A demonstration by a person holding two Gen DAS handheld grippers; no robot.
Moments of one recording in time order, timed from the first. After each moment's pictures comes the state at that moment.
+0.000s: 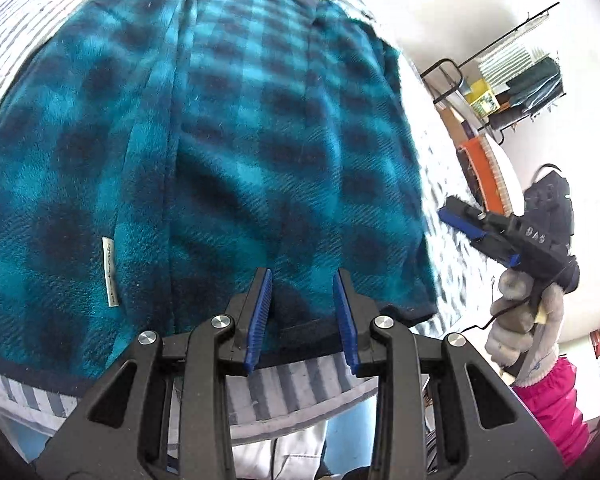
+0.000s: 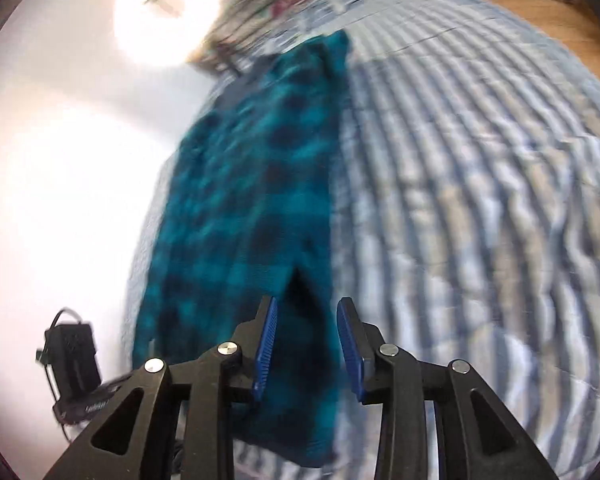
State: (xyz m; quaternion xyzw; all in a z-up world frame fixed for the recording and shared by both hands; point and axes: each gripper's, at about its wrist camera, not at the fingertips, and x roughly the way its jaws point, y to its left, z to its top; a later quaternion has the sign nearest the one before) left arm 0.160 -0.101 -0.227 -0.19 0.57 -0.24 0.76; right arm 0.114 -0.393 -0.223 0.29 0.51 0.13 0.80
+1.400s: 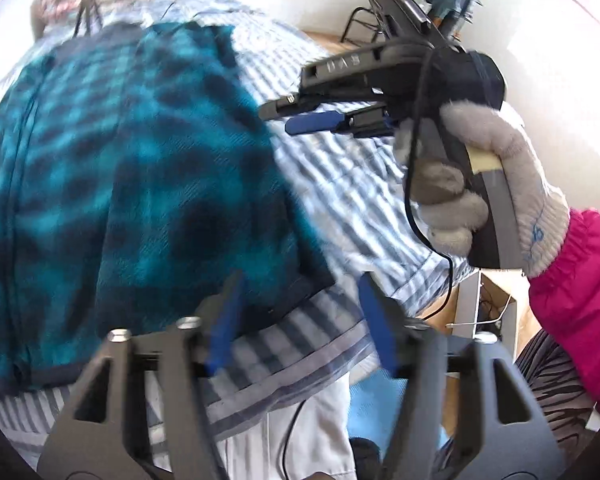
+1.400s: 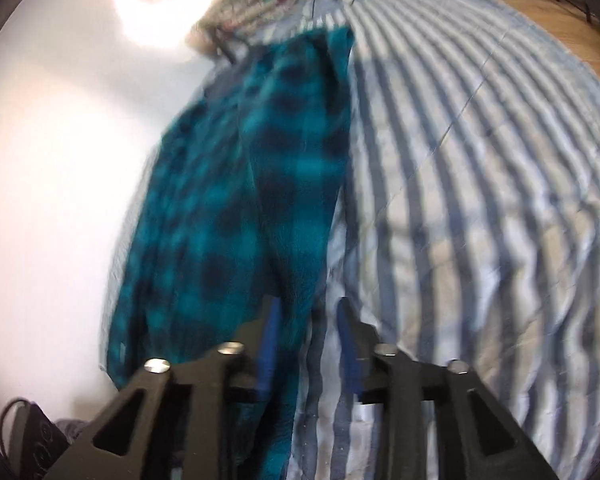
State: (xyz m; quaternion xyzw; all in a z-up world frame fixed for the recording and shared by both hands) left arm 0.098 -0.262 -0.203 0.02 0.49 -0.34 0.80; right arm 0.155 -0.422 -0.230 0.26 0.51 0.12 0.81
